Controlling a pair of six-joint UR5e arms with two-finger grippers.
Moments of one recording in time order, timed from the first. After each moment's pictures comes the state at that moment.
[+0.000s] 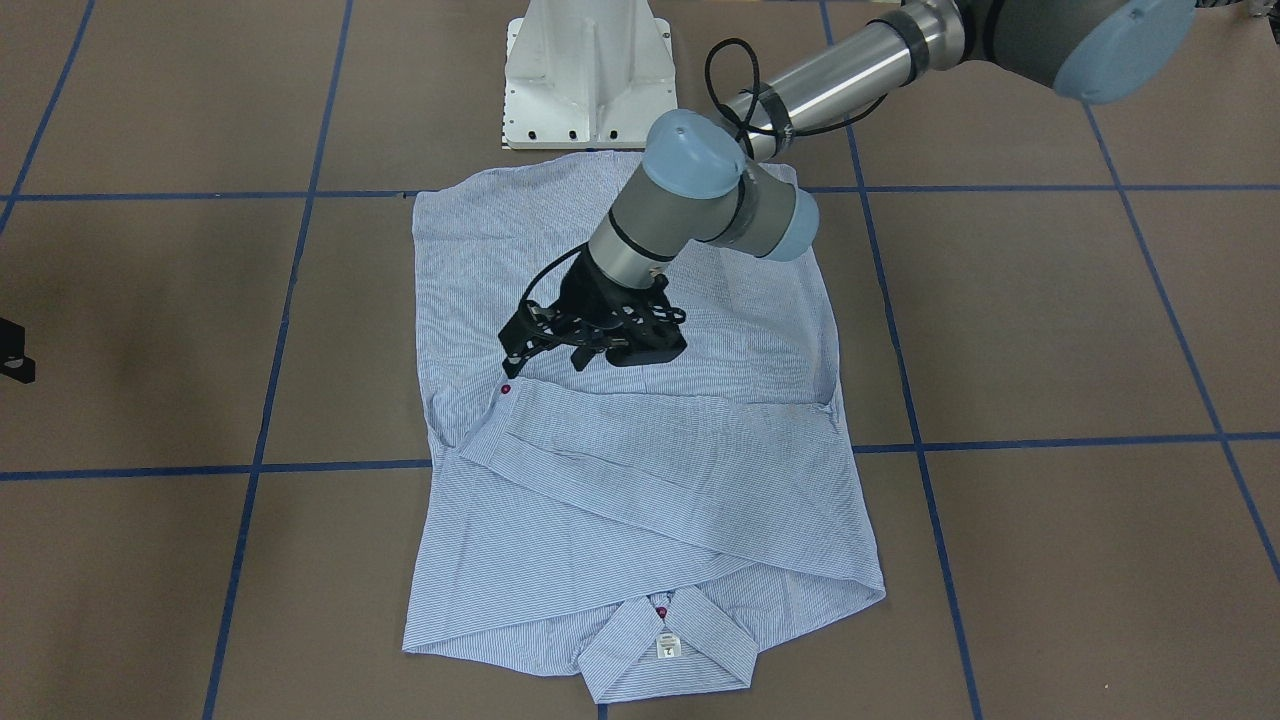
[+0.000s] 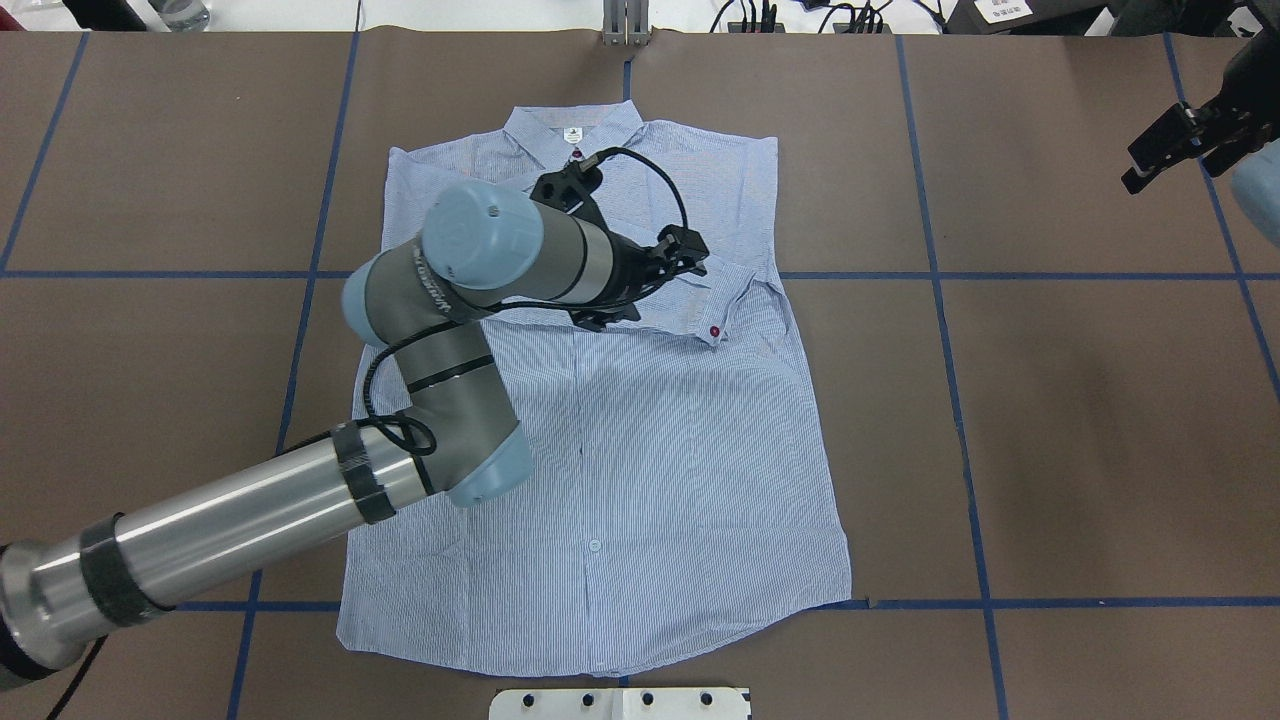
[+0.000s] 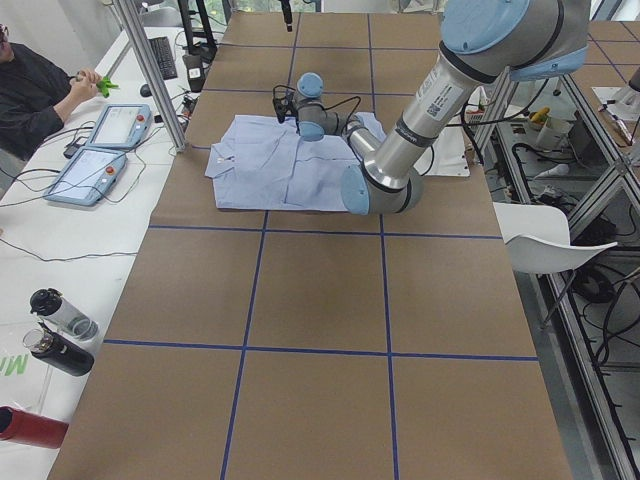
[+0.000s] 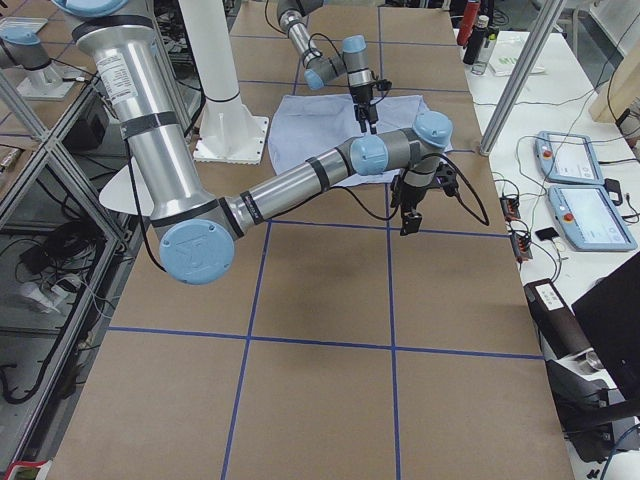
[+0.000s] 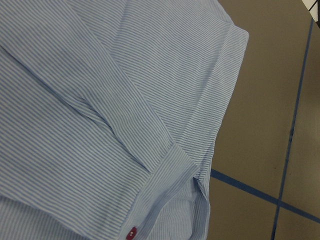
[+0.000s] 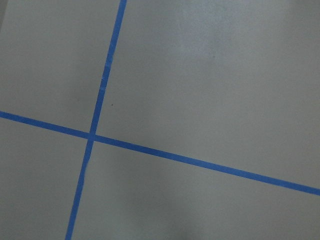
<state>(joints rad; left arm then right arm) -0.58 -2.36 -1.35 -2.32 -1.85 -1.76 1.27 -1.25 1.72 -1.76 2.33 0.19</state>
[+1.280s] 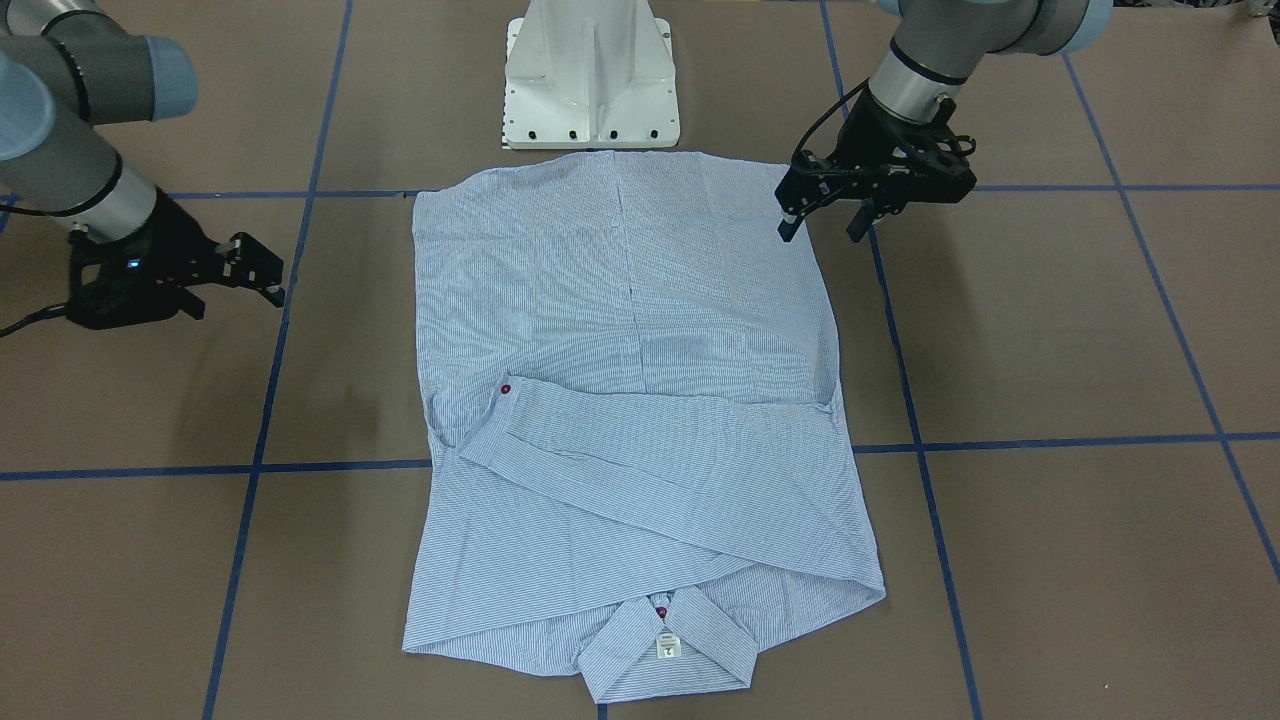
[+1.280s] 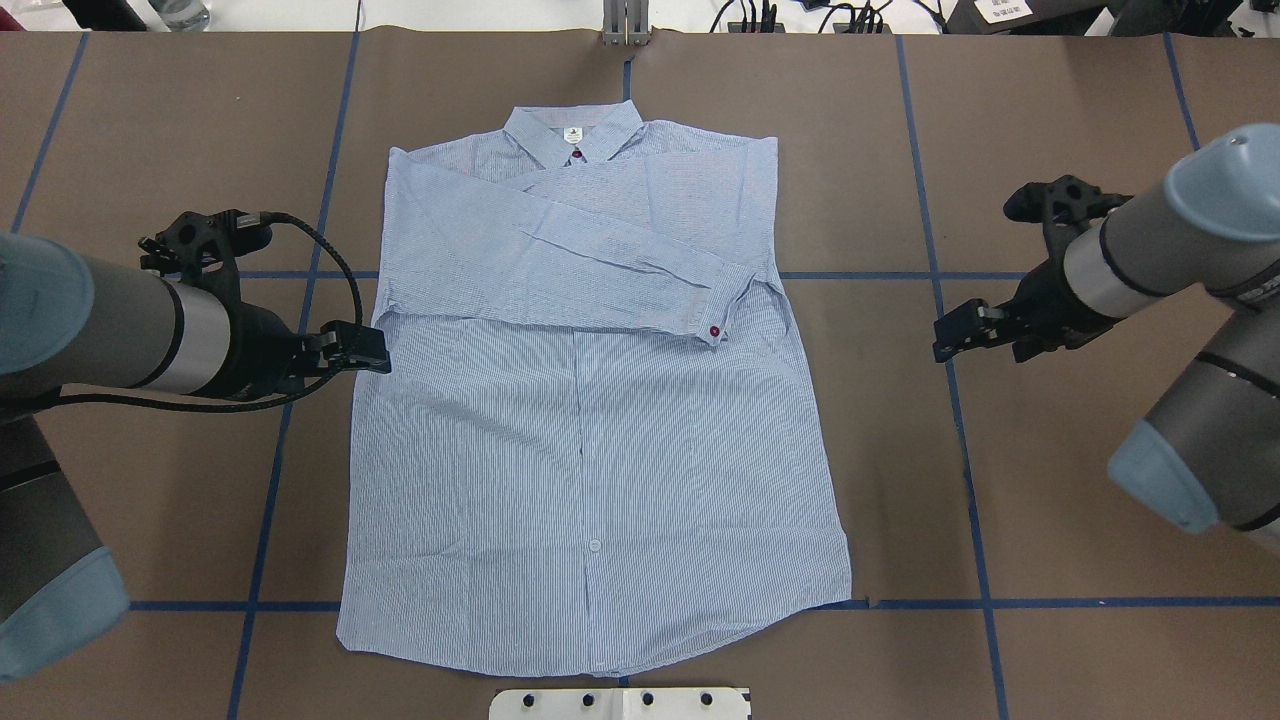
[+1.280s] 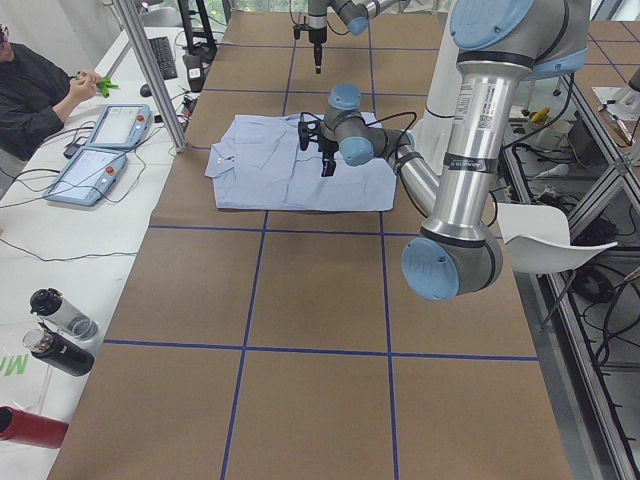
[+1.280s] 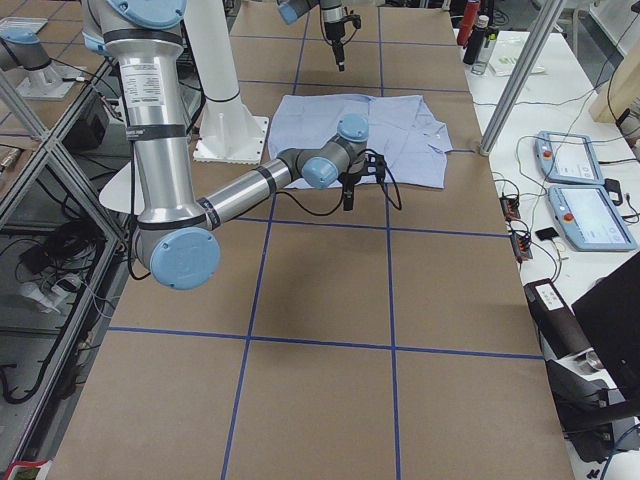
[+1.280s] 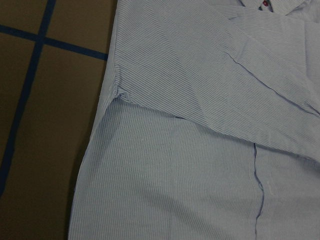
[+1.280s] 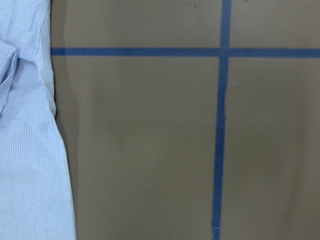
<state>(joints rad) -0.64 -1.73 -2.12 -1.88 -1.91 -1.37 0.81 -1.44 1.93 -1.32 2.17 0.97</state>
